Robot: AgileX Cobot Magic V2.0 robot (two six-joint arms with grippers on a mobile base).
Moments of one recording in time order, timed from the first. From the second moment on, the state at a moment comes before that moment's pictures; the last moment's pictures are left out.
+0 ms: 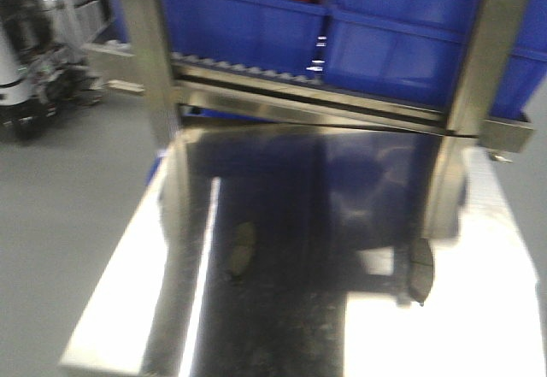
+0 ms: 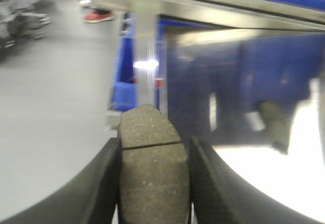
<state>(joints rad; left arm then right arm) -0.11 0.45 -0.46 -0.02 0.51 -0.04 0.14 0.39 -0.48 -0.12 0.48 0.16</state>
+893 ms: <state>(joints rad) -0.11 0.45 -0.46 -0.02 0.51 -0.04 0.14 0.39 -0.48 -0.12 0.48 0.16</state>
